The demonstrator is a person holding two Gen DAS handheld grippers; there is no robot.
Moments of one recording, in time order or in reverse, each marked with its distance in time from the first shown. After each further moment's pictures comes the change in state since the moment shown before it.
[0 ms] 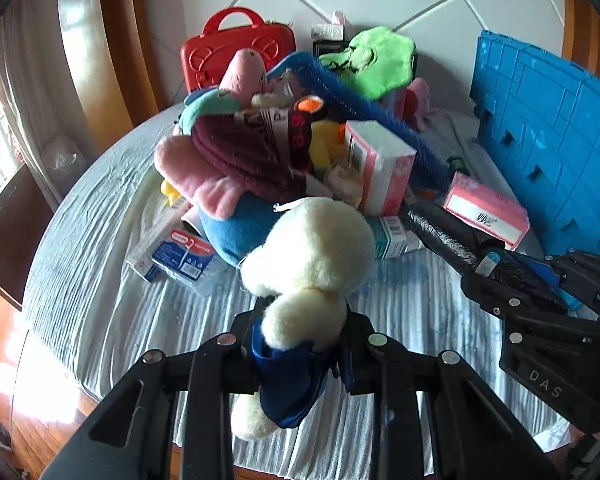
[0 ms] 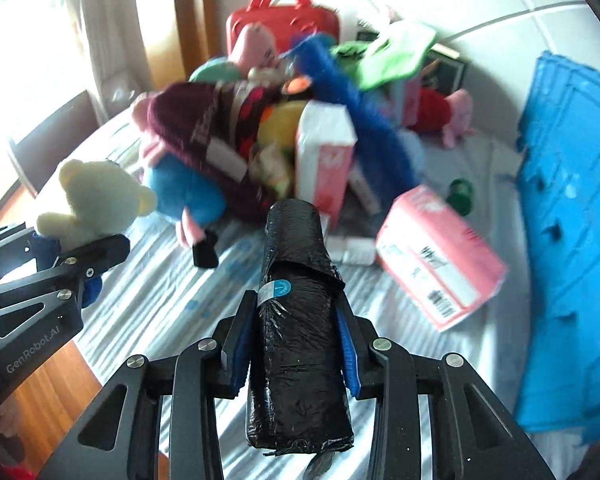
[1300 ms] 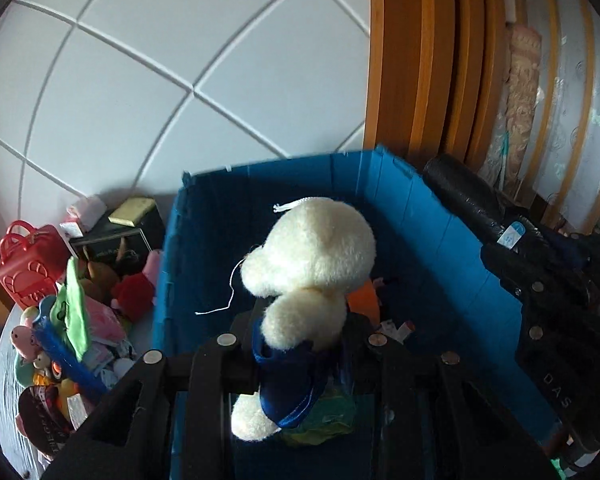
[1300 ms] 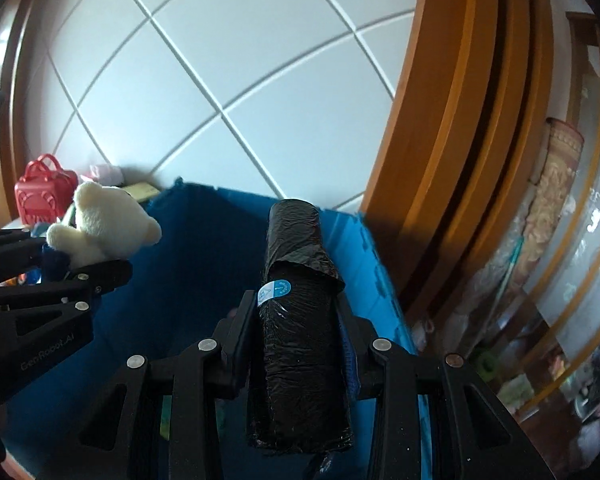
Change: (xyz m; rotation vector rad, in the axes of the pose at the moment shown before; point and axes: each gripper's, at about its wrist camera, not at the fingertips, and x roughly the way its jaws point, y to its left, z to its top) left arm -0.088 -0.468 0.280 0.313 -0.095 -0.321; right arm -0.260 -0.434 0.061 0.206 -0.213 -0.512
